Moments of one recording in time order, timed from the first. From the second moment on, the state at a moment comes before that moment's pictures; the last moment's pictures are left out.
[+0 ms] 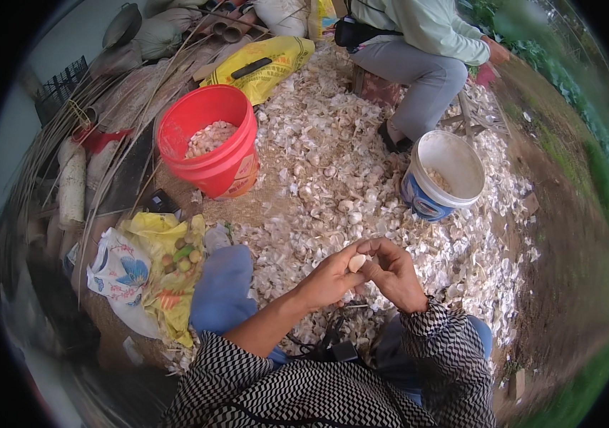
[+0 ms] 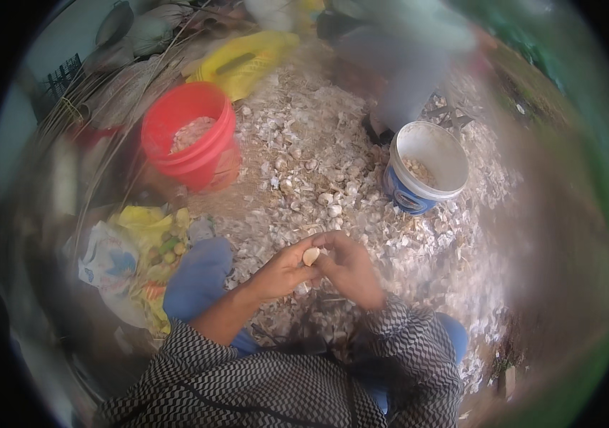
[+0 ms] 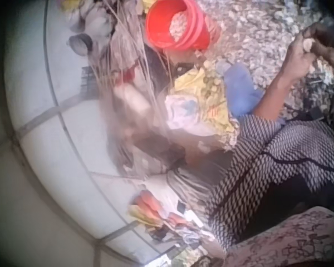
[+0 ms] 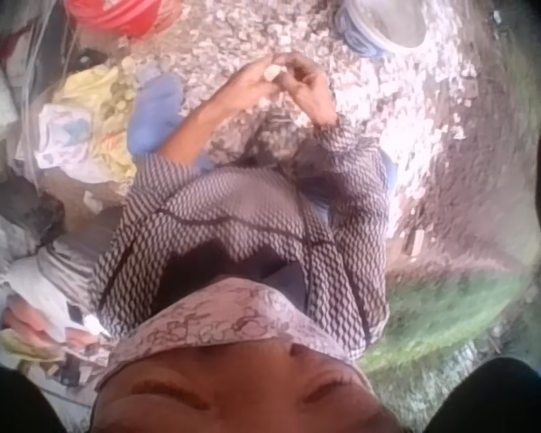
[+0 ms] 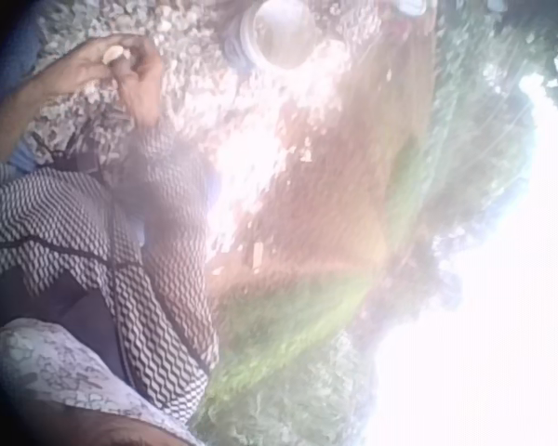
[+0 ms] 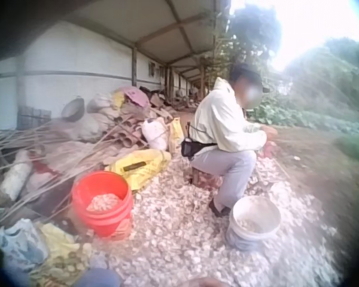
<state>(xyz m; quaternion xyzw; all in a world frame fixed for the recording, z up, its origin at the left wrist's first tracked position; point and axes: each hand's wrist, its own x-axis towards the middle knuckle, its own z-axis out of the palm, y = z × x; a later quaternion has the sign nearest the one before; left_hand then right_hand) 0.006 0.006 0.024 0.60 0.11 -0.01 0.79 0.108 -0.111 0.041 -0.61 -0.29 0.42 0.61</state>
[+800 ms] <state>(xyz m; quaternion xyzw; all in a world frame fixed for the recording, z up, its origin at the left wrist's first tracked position) -0.050 0.047 -0.008 0.91 0.22 -0.19 0.30 0.094 0.013 -0.104 -0.51 -0.02 0.54 0.66</state>
